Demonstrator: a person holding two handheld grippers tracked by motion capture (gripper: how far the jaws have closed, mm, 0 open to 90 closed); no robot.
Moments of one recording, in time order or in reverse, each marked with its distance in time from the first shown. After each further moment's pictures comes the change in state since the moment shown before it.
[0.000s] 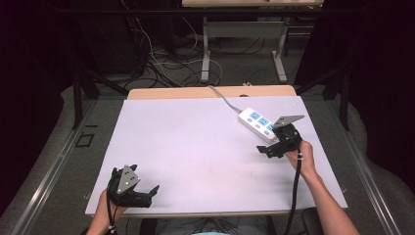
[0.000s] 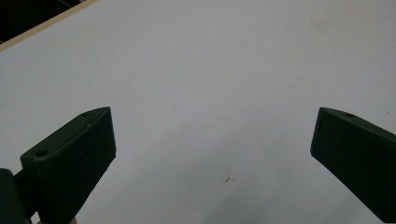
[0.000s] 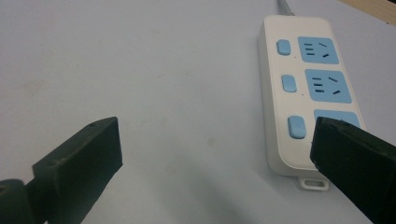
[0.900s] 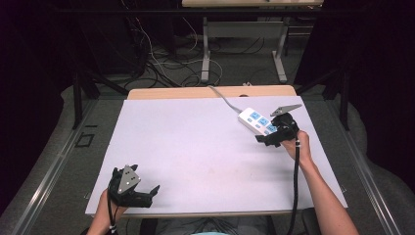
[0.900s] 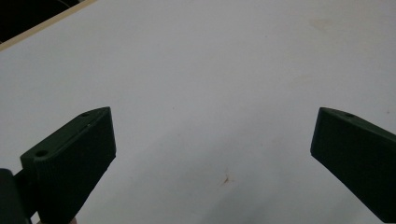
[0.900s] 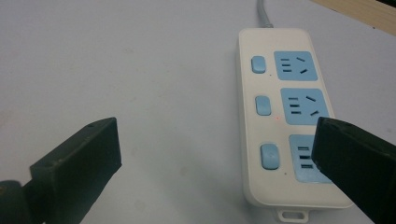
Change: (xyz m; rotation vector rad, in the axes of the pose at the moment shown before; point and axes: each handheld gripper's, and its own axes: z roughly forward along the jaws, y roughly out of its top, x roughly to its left) left arm -0.001 0.001 0.001 0.003 -0.001 0.007; right arm -0.028 0.018 0.019 0.002 0.001 0.053
